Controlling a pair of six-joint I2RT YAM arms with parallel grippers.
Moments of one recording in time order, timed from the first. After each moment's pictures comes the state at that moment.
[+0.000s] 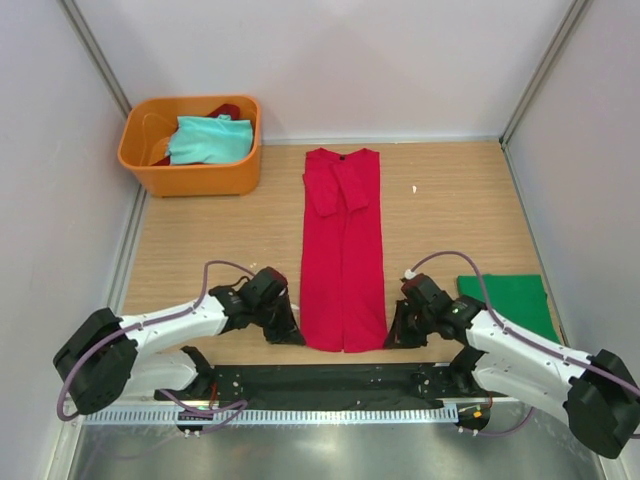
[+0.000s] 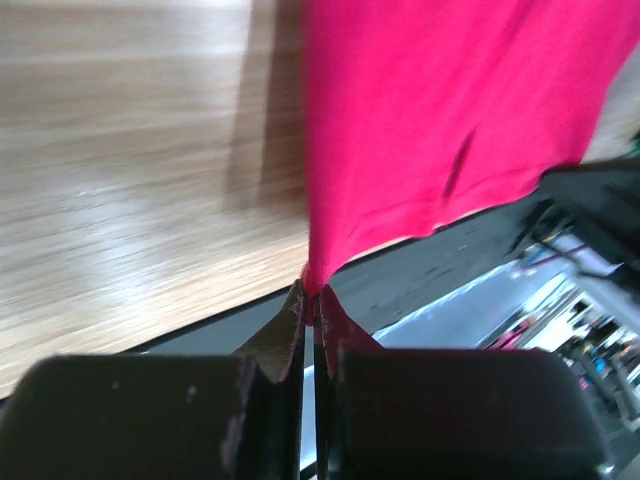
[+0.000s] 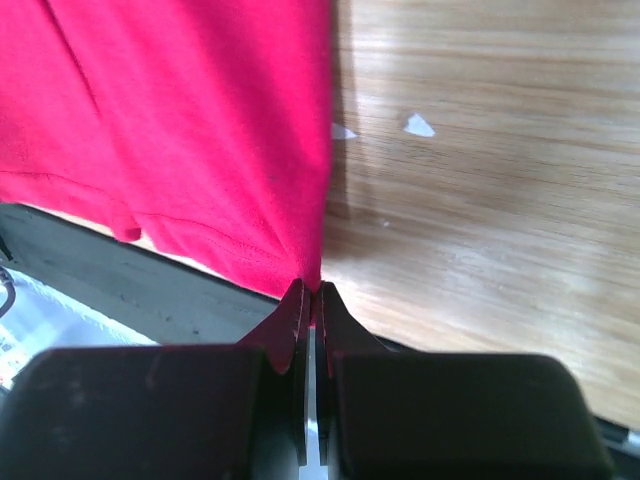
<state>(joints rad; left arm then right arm) -0.84 1.18 0.48 -0.36 0.31 -1.14 0.71 0.88 0.34 -0.56 -0.24 0.89</state>
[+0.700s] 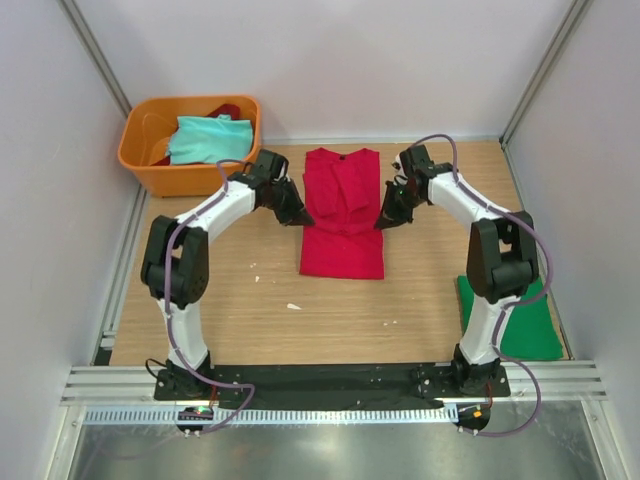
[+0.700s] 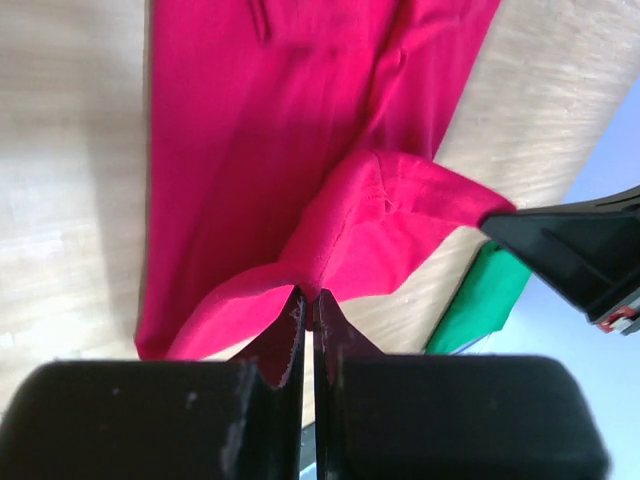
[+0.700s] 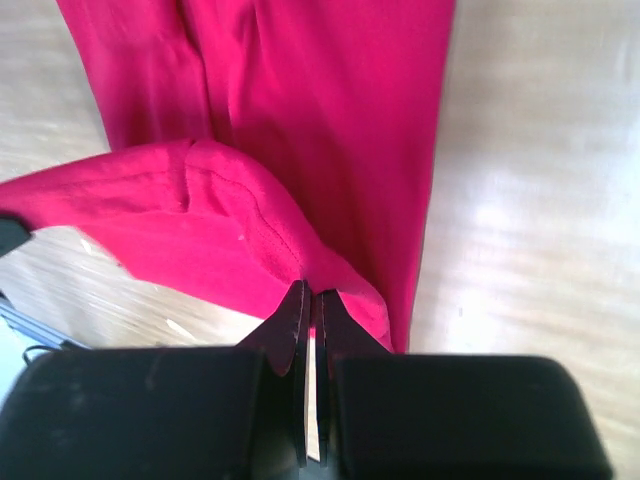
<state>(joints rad) -0.40 1.92 1.48 -0.55 0.40 -0.83 0.24 1.87 1.45 -0.73 -0.34 0.45</state>
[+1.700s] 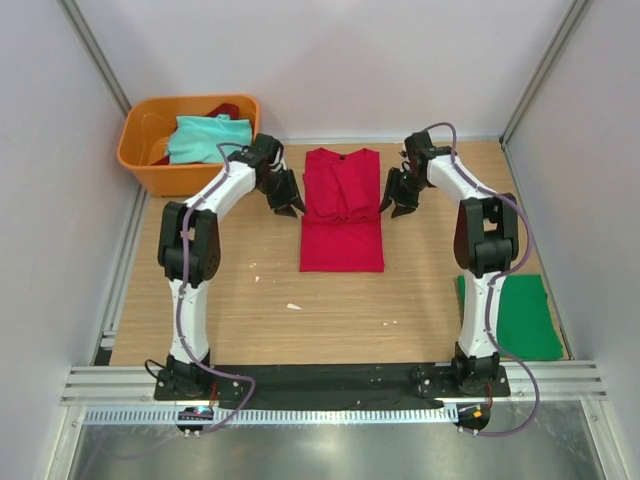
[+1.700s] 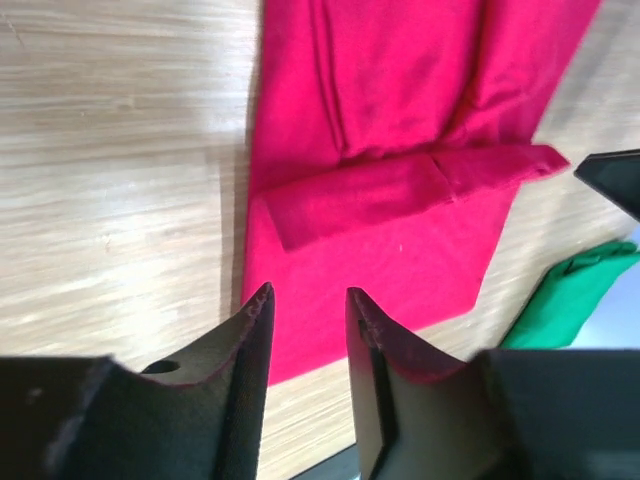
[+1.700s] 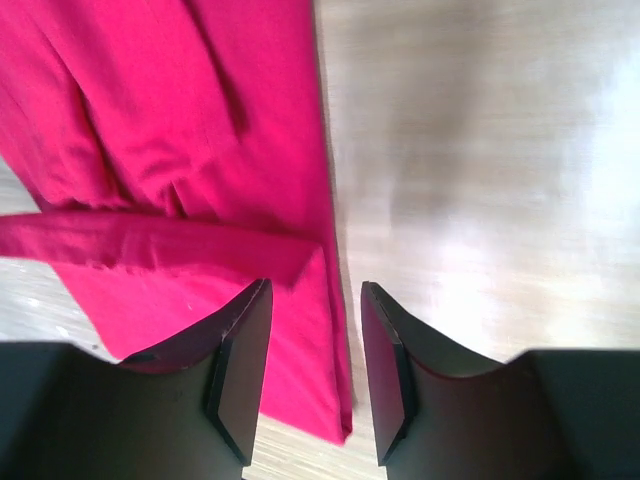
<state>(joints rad) -0.32 2.18 1.84 -0.80 0.38 -0.62 0.17 2.20 1.82 -0.85 -0.30 0.40</state>
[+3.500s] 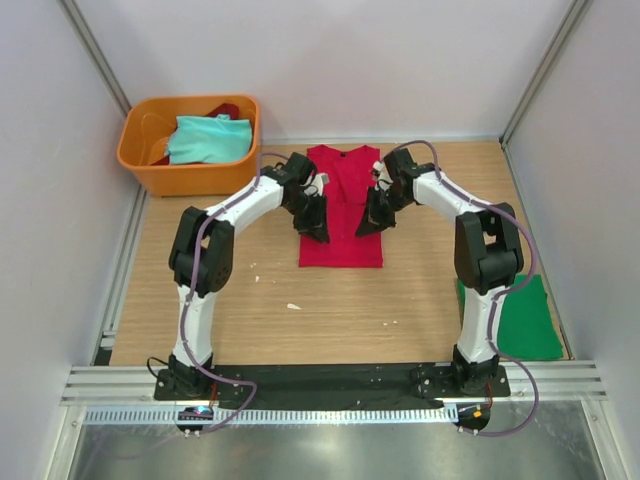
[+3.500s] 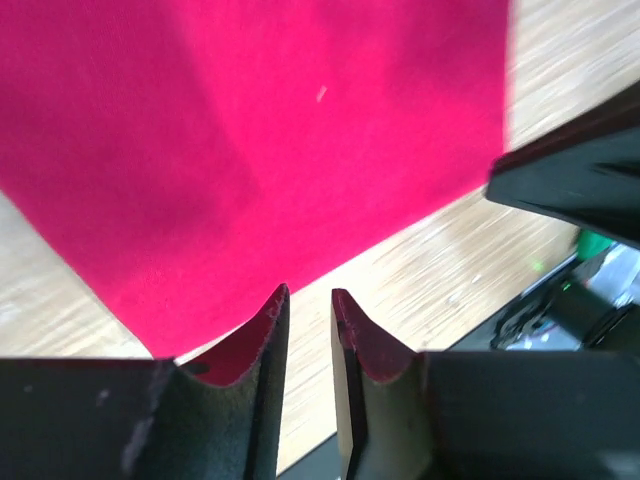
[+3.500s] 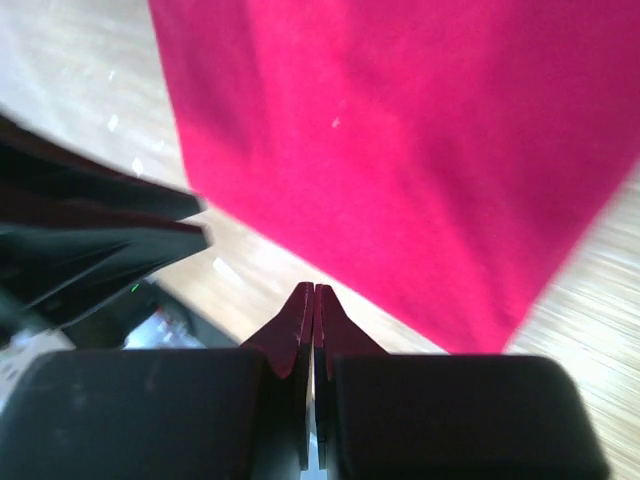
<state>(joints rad) -0.50 2.12 1.74 -0.80 0.46 -0.39 0.30 1.99 1.55 -0.77 -0.51 0.42</state>
